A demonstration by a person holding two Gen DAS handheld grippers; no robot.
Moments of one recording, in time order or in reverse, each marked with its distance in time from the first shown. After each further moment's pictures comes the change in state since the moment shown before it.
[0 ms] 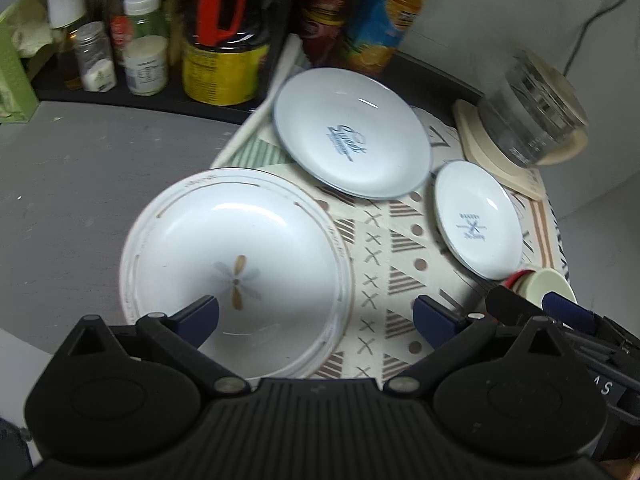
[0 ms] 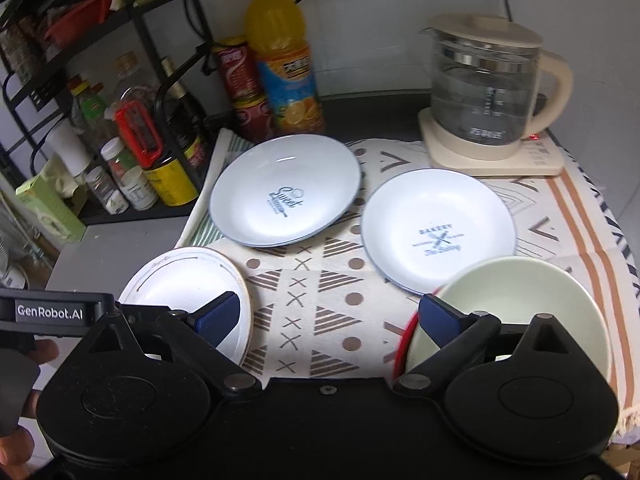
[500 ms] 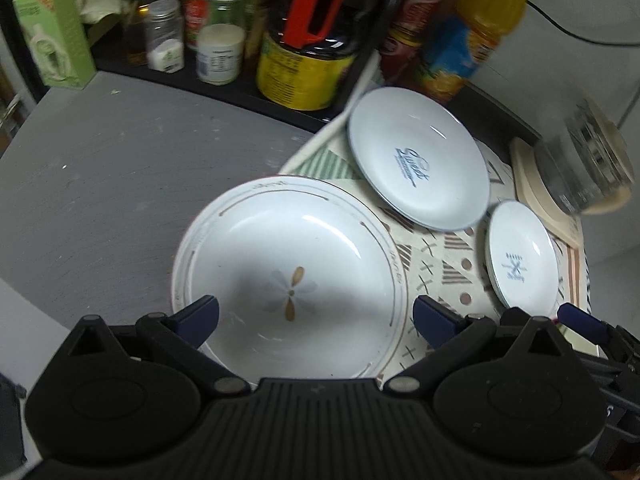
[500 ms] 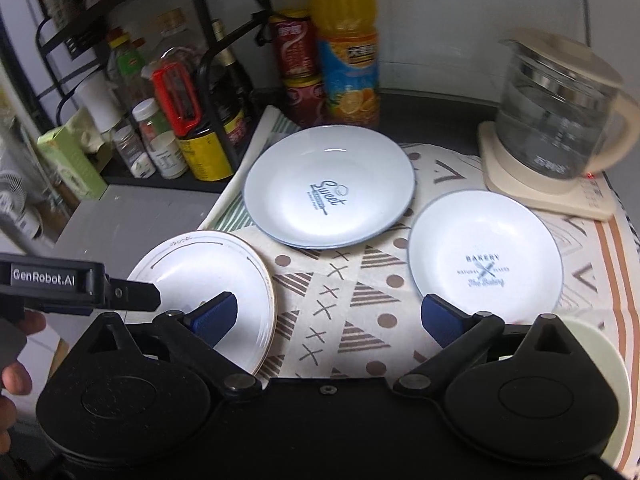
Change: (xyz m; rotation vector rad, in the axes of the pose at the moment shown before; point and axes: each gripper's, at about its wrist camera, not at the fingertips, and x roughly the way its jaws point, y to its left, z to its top) left arm 0.000 0.034 0.010 -0.158 -0.018 0.085; right arm 0.028 0.022 0.021 -0.181 0.056 0.072
